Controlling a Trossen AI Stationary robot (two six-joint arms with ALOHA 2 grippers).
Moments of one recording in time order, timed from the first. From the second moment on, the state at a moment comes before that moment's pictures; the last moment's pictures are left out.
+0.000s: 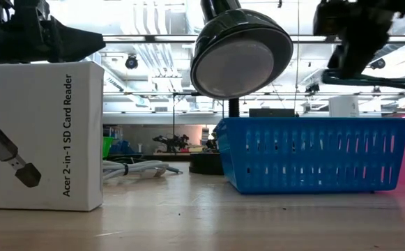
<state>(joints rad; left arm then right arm) 0.00 0.32 0.03 0.47 -0.27 0.22 0.06 1.02 0.83 -0.86 -0.06 0.40</state>
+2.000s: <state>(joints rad) 0.00 0.32 0.03 0.46 -0.27 0.22 0.20 1.21 0.63 -0.69 -0.06 0.29</state>
